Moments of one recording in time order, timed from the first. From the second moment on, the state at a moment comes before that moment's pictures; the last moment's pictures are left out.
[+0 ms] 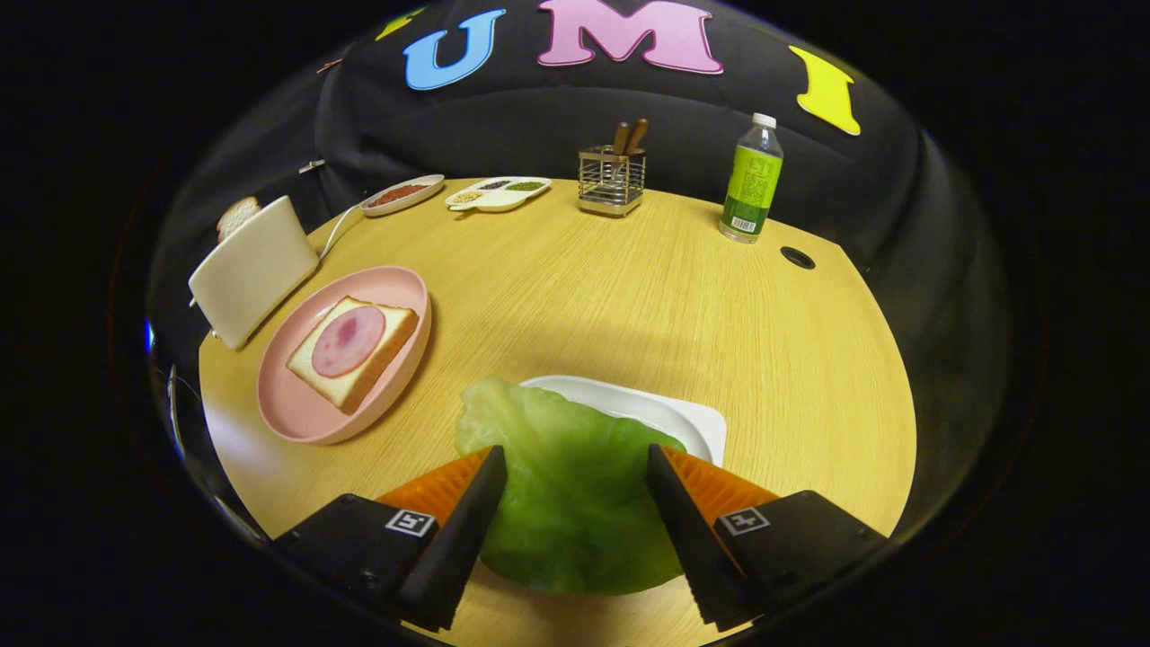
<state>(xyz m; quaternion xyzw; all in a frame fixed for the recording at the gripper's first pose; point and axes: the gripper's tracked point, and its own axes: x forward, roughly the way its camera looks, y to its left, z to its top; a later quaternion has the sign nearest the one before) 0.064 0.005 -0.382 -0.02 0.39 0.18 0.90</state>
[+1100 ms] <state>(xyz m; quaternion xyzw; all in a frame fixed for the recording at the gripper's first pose) 0.062 0.014 -0.375 0.02 0.42 0.18 0.89</state>
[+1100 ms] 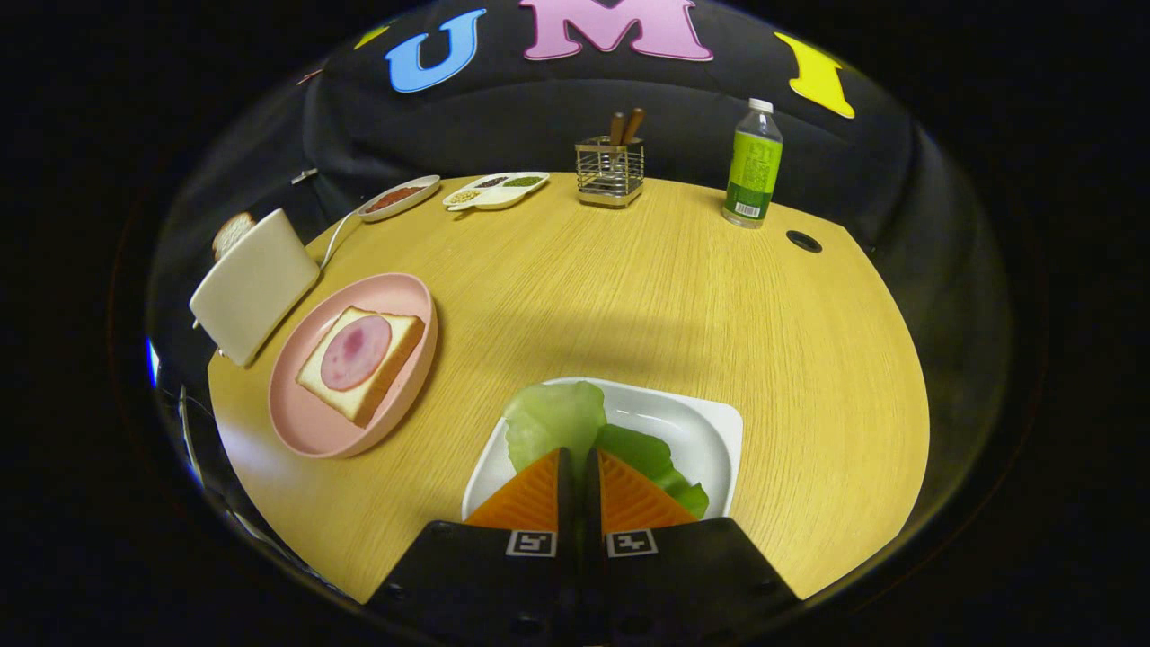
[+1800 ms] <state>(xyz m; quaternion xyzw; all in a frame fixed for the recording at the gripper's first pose) 0.074 0.024 -0.264 0.03 0.37 0.14 0.92</state>
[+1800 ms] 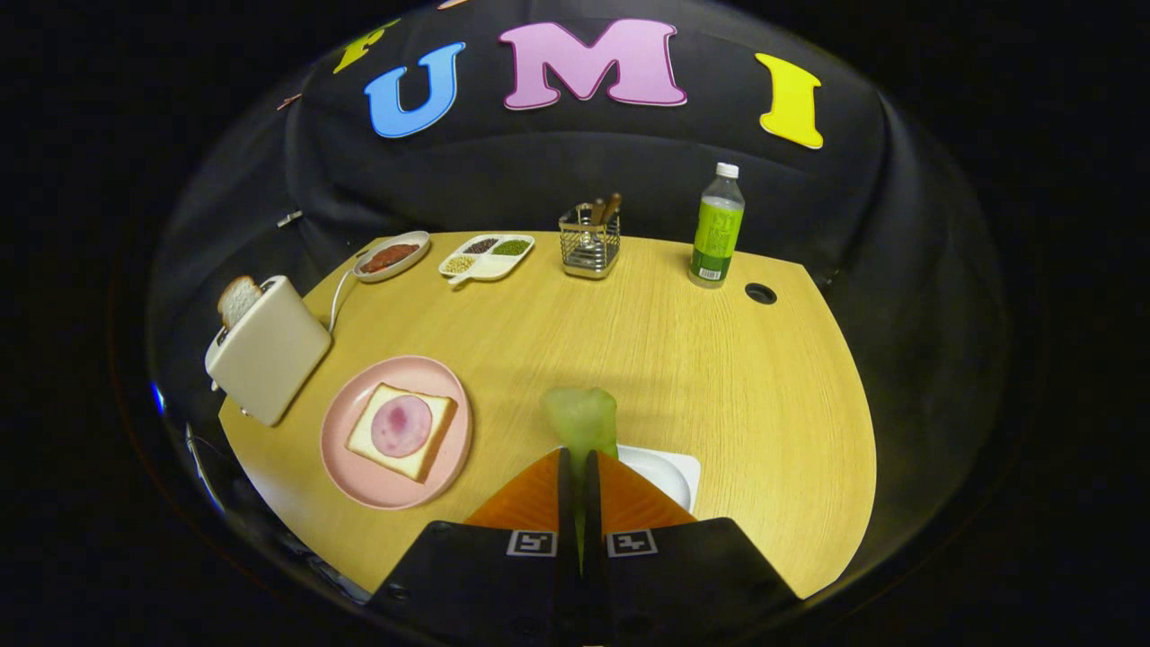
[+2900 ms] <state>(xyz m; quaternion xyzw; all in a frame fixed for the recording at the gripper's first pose) 0.067 0.227 -0.276 -0.03 0.38 0.24 0.89</state>
